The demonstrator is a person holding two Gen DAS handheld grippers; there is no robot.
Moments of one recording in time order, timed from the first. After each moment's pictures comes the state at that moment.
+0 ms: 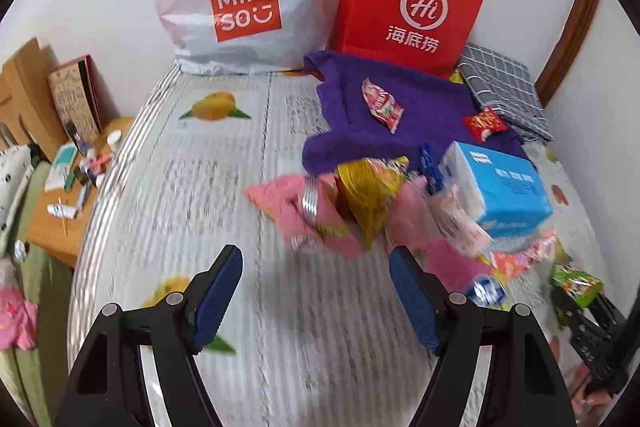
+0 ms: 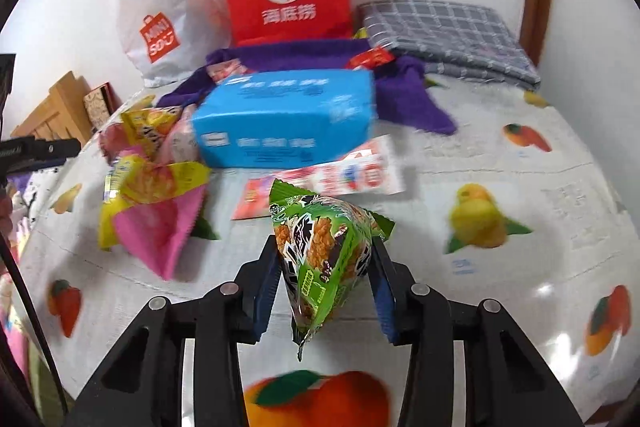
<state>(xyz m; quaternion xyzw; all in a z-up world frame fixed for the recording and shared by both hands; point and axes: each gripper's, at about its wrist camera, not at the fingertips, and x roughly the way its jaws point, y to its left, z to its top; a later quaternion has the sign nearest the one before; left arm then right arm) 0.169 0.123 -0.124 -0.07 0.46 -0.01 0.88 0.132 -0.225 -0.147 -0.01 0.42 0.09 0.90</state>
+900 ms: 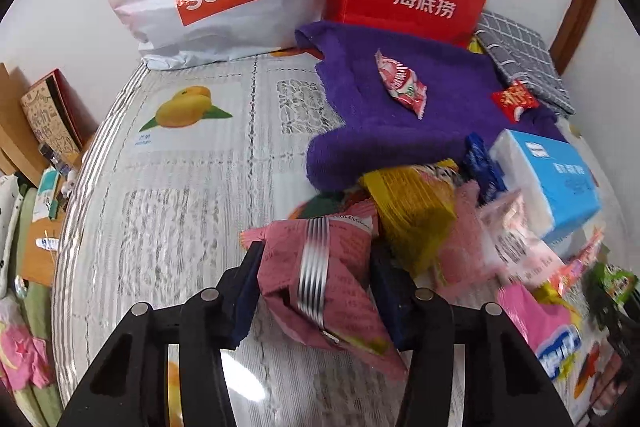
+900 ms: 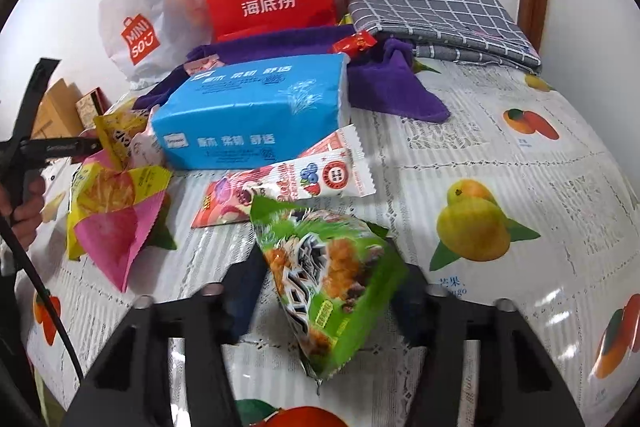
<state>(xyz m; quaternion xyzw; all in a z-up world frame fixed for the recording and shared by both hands) 0.218 0.124 -0.166 -0.03 0.49 -0.03 0.87 0.157 -0.239 -0.168 0.01 0.44 0.09 0.89</state>
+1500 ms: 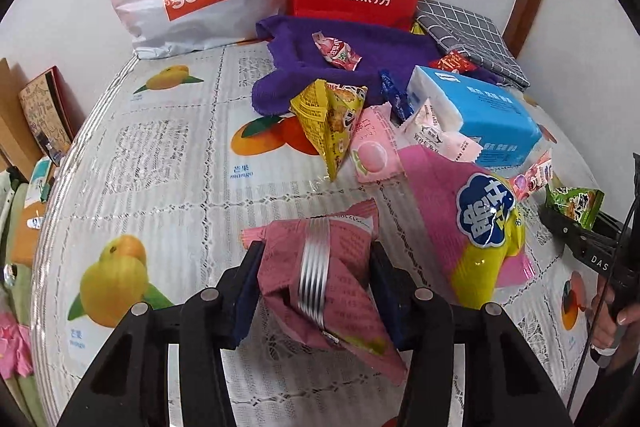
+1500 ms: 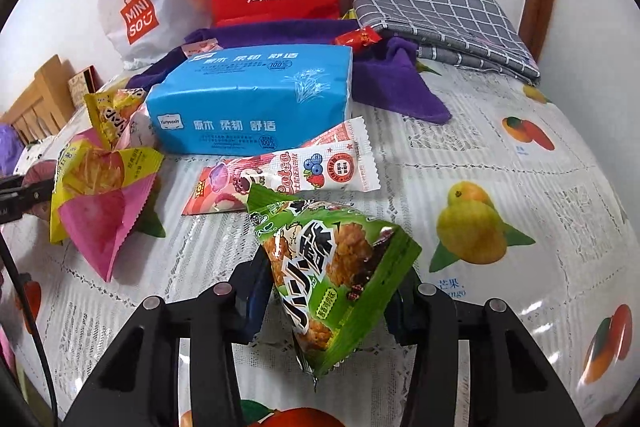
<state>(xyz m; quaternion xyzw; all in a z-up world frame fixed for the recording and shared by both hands) 0.132 0.094 -0.170 -0.03 0.46 -0.07 0.88 0.157 -0.230 -0.171 -0.02 0.44 0.09 0.89</state>
